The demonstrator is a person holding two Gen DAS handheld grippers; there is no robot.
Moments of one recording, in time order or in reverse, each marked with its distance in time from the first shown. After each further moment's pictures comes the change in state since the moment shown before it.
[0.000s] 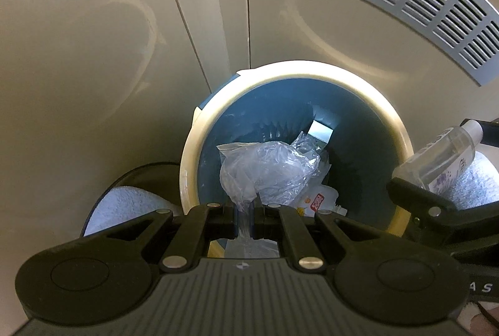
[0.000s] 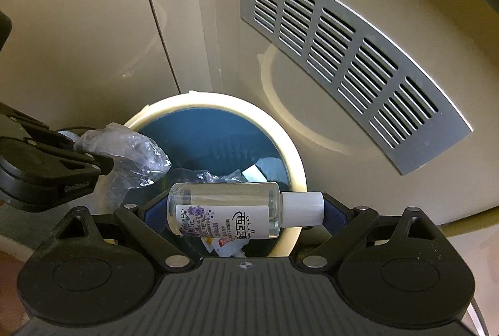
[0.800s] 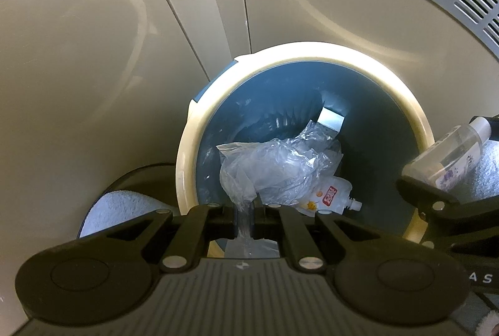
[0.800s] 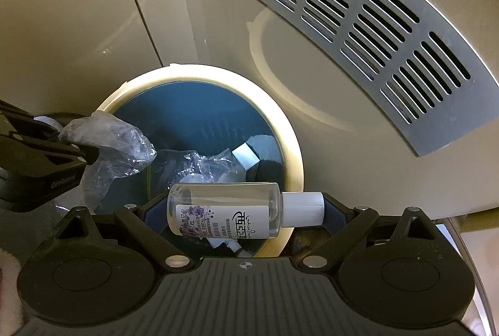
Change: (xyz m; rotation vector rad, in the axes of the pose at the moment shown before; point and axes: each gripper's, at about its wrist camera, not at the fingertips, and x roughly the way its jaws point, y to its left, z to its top) left arm 0.029 -0.008 0.005 0.043 0.051 0.039; right arm 0.035 0.004 0.005 0.025 0.086 -0.023
